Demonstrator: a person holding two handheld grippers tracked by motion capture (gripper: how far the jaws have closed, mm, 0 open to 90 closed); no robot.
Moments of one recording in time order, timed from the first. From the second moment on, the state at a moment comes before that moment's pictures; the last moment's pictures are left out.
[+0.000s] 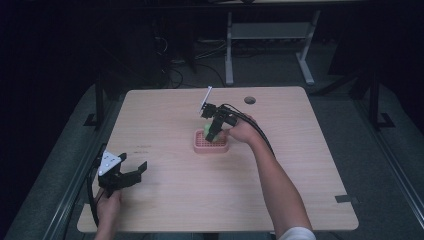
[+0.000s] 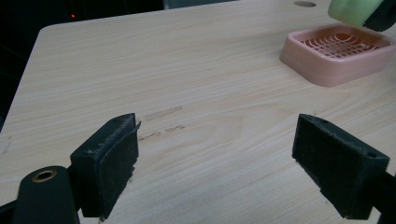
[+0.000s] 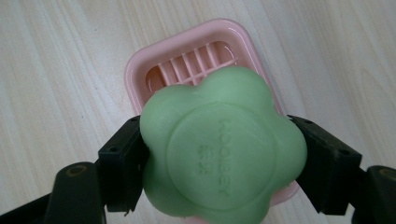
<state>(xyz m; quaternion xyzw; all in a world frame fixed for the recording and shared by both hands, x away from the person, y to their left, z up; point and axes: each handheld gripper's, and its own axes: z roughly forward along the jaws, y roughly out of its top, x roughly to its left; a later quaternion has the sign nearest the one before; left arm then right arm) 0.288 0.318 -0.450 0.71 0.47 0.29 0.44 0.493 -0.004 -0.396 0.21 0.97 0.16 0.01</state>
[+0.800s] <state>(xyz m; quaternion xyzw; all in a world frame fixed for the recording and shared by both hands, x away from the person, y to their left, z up) 0.288 0.319 -0.449 0.71 0.47 0.29 0.44 0.496 0.008 -0.417 0.22 0.97 0.13 0.00</state>
